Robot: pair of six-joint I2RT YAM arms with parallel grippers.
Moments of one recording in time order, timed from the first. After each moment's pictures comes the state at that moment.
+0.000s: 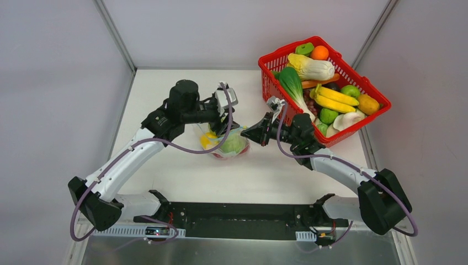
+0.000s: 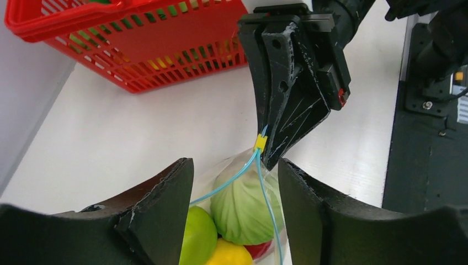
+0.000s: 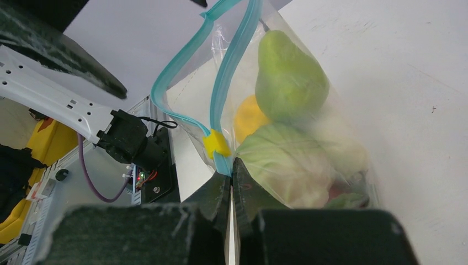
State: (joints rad) left arm -0.64 1.19 1.26 -0.41 0.52 0.30; right arm 0.59 1.24 0.62 0.61 -0.69 0.49
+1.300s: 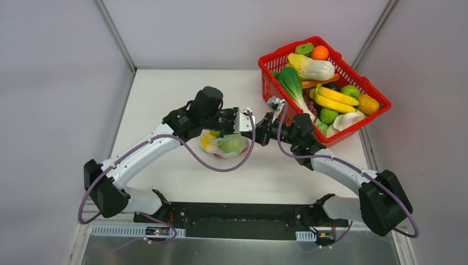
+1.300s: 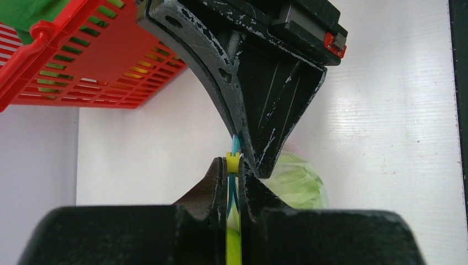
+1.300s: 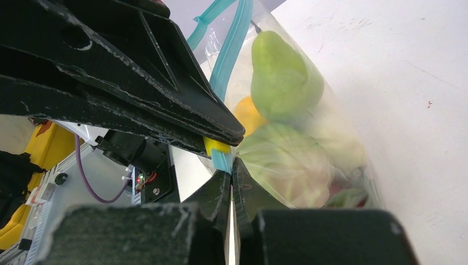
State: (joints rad) left arm -0.77 1.34 1.28 -0.52 0.44 0.76; right arm 0.59 1.24 0.62 0.59 -0.68 0.50
